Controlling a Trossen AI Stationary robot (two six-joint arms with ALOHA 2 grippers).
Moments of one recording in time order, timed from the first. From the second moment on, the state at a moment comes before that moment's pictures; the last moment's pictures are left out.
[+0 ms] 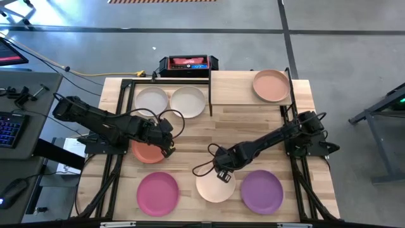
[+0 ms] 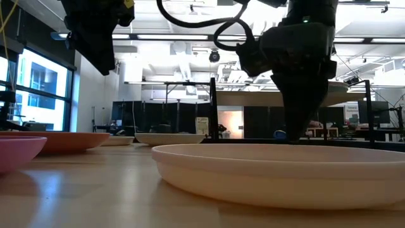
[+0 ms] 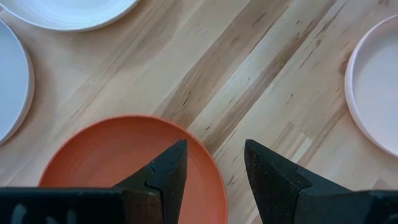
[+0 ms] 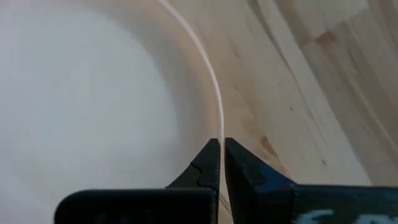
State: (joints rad) left arm -0.25 1.31 1.04 -0.97 -0.32 -0.89; right arm 0.34 1.88 1.26 -0.74 0.05 0.88
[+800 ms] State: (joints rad) left arm -0.25 1.31 1.04 -0.97 -0.32 -0.89; right arm 0.32 1.88 1.26 -0.74 0.04 0.89
